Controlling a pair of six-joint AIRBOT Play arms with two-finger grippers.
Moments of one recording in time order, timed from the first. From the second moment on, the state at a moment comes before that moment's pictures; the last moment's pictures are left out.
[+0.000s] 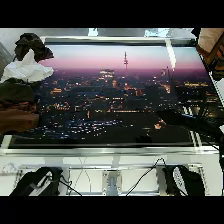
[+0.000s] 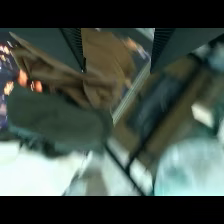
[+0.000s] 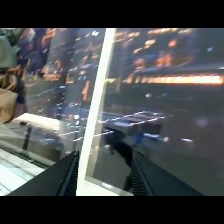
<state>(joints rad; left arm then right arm) 0.09 -0.89 1.47 2.26 -1.32 -1.70 -0.35 -0.58 0.57 -0.56 1.24 1.10</state>
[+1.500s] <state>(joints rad) 0.74 -1.71 1.47 1.53 -1.01 -1.57 -0.35 -0.58 0.27 -0.32 1.08 1.22</state>
